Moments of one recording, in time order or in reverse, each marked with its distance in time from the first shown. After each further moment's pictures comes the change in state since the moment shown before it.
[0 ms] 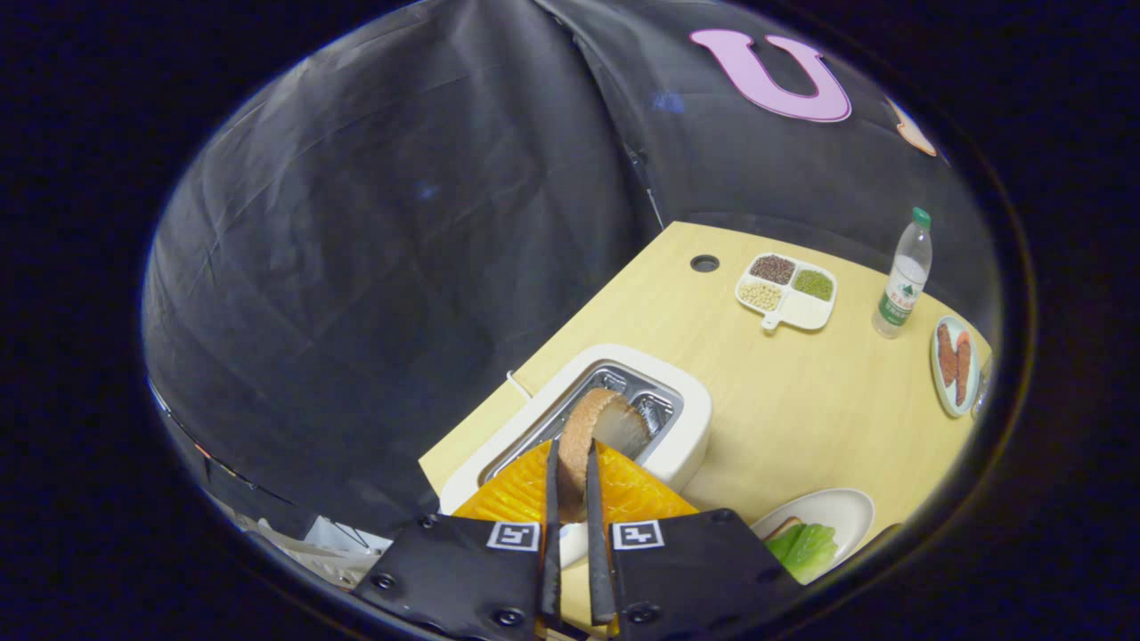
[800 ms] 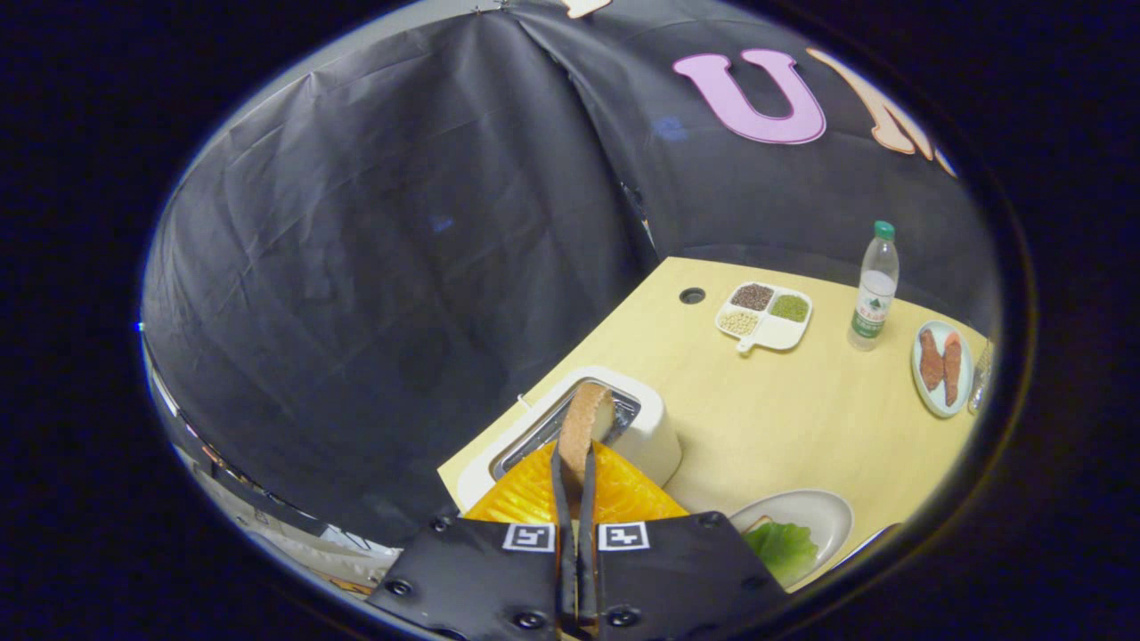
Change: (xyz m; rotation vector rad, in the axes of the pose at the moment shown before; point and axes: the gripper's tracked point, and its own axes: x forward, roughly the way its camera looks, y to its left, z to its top) arm -0.074 -0.028 0.020 0.043 -0.144 0.048
